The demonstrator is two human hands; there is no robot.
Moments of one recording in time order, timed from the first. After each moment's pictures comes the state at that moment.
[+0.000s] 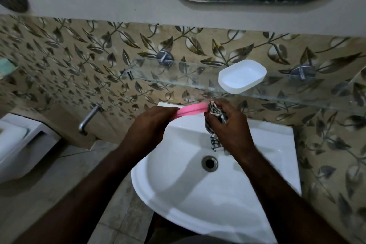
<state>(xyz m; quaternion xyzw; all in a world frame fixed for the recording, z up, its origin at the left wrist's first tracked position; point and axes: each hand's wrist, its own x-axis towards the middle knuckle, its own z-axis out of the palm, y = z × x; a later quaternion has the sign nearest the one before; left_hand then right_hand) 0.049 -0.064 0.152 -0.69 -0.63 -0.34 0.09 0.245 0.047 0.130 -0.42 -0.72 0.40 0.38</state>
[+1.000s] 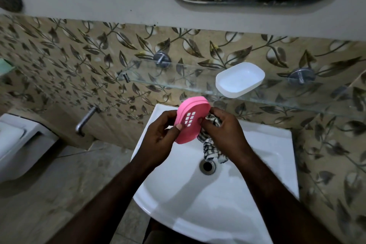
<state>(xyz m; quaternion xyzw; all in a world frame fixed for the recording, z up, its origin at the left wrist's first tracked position) 0.094 -0.052 0.142 -0.51 -0.59 -0.59 -0.24 0.243 0.053 0.138 -0.38 -0.70 0.51 0.33</state>
